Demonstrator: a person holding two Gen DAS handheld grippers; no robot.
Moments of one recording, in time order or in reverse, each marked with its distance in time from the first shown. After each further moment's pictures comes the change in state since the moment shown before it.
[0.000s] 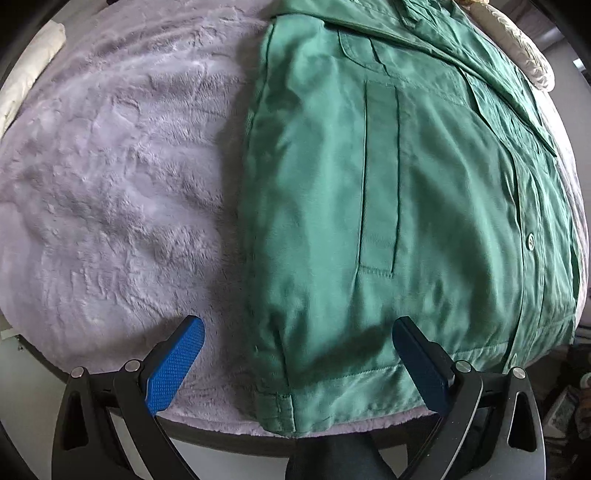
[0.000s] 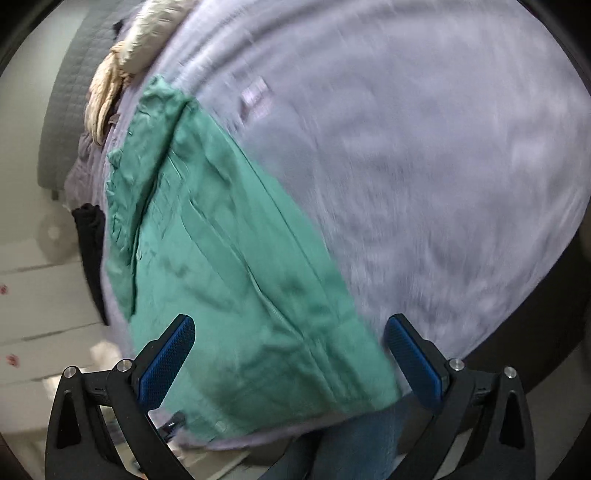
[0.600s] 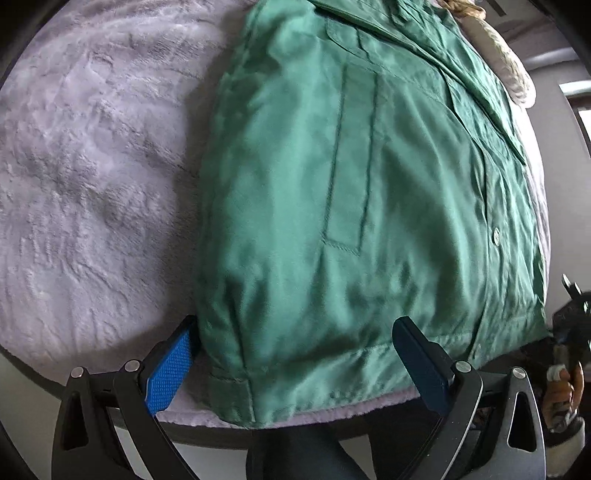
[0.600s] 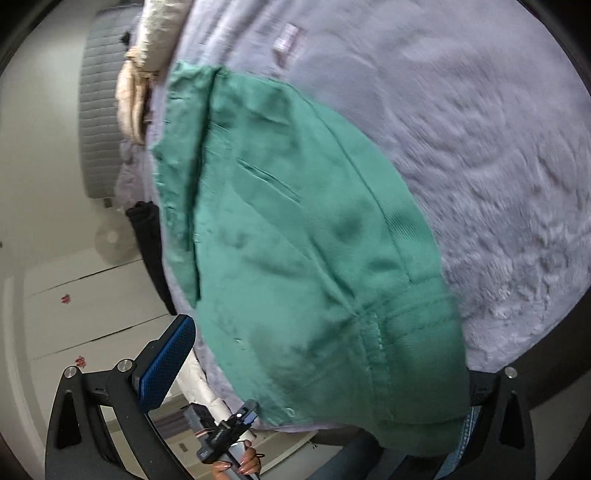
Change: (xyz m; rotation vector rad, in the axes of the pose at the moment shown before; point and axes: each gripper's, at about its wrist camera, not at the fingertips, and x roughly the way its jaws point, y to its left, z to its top) left arm 0.035 0.013 -0.035 -0.043 0.041 -0.199; right arm 0.036 0.014 -0.012 0.087 0.095 0.272
